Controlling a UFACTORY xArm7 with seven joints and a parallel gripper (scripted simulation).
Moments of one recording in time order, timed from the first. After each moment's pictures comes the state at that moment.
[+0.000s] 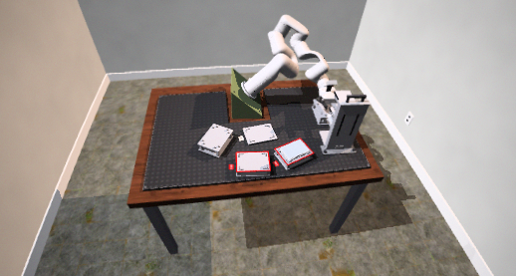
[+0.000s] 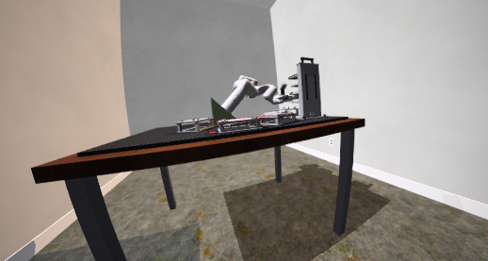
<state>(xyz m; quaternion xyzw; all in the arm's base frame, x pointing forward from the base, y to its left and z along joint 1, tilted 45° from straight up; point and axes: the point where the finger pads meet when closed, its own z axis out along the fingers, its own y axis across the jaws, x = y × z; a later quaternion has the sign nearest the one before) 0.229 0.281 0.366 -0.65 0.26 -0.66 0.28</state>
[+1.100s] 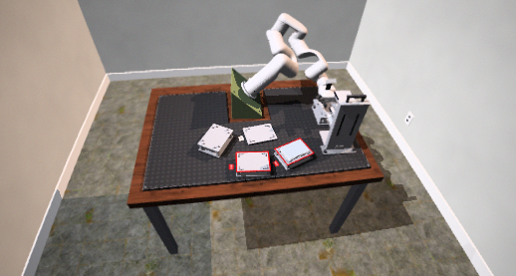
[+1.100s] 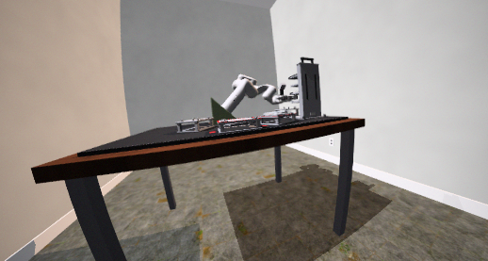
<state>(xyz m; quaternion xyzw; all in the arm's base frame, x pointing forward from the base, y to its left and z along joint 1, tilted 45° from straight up) 0.215 0.281 0.366 -0.65 0.26 -0.66 0.28</state>
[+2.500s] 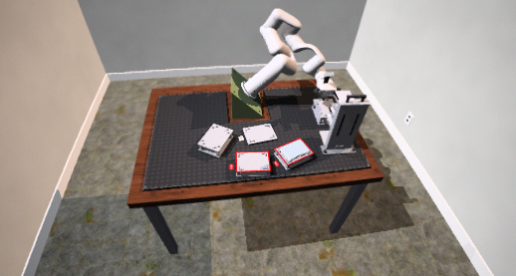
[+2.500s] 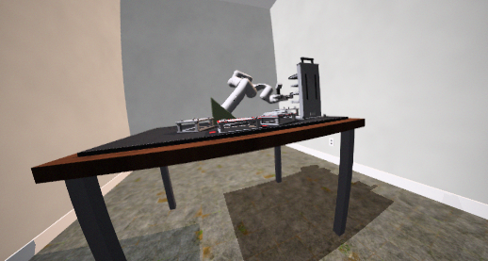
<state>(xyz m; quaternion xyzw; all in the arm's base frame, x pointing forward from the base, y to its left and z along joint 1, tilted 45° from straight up) 0.166 0.272 0.373 -0.65 0.26 -0.66 0.28</state>
